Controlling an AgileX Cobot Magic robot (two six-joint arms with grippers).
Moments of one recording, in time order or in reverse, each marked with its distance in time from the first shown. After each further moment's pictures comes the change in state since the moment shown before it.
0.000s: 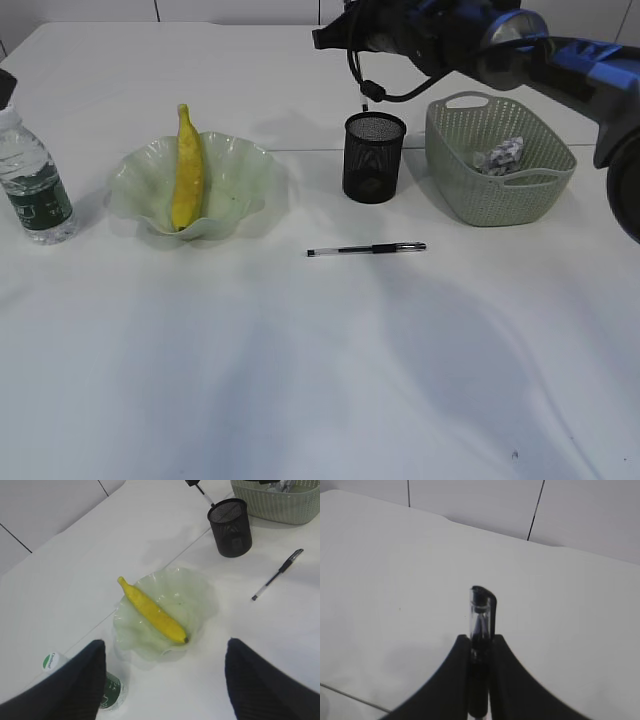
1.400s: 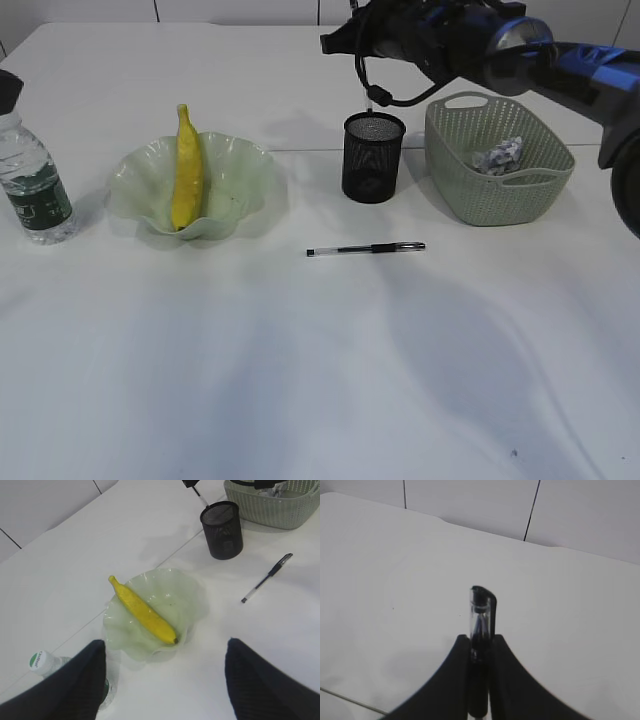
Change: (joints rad) left arm 0.000 0.003 0.000 -0.044 0.000 0.000; right arm -0.021 0.006 0.025 -0.046 -0.043 0.054
